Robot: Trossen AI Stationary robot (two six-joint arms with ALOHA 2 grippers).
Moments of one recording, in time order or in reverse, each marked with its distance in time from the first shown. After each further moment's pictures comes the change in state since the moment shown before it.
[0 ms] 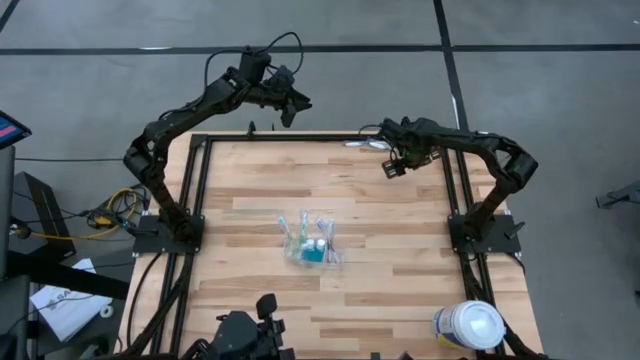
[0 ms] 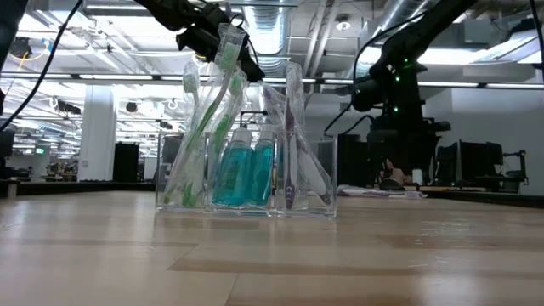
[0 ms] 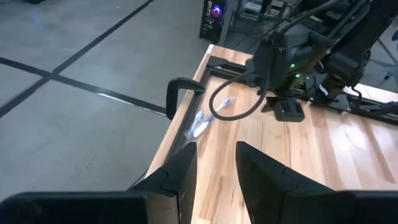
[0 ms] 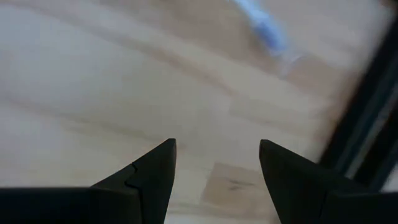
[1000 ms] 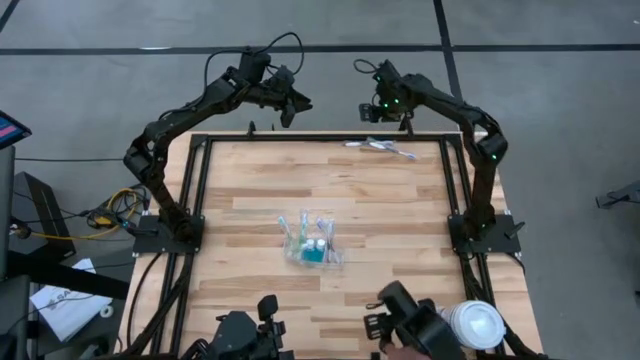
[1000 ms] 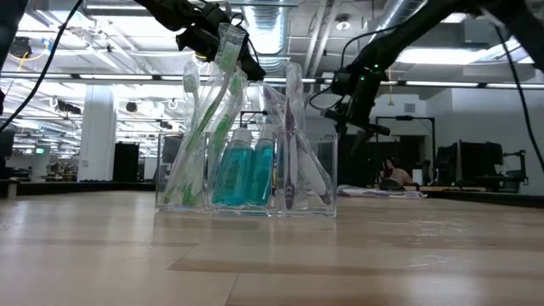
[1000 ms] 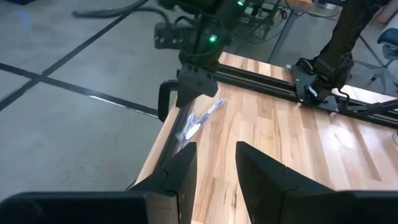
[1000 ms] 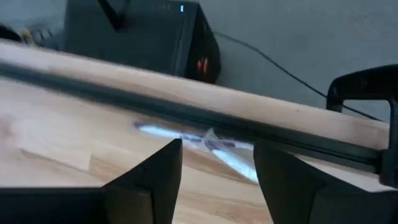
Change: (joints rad) left arm 0.002 0.000 0.000 0.001 0.037 -0.005; right arm -0.207 0.312 0.574 0.149 -0.296 -0.027
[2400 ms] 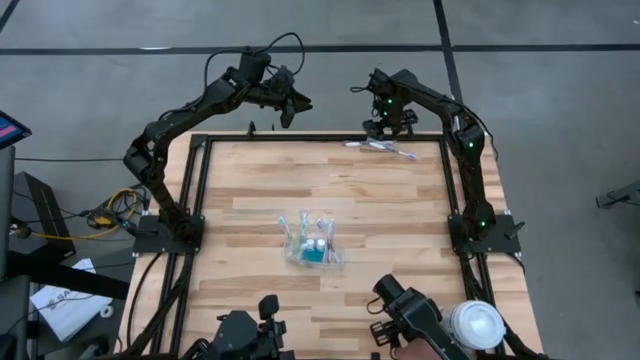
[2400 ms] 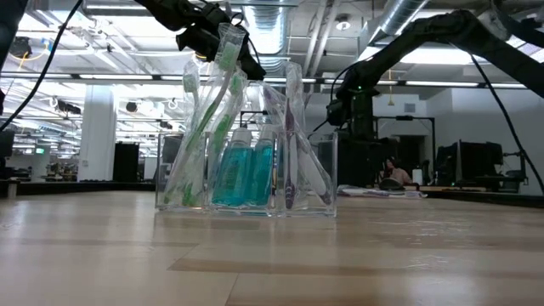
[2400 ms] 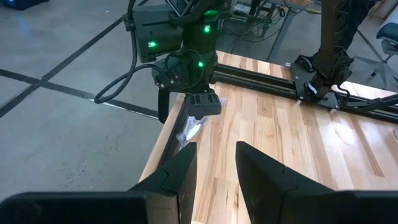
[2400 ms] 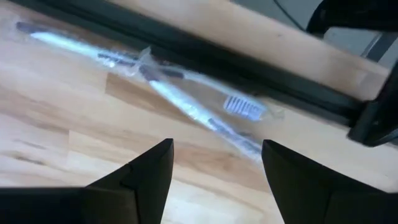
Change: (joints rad) left arm 0.000 0.000 0.000 0.001 0.005 0.027; right arm -0.030 0.246 0.233 -0.419 0.003 -0.209
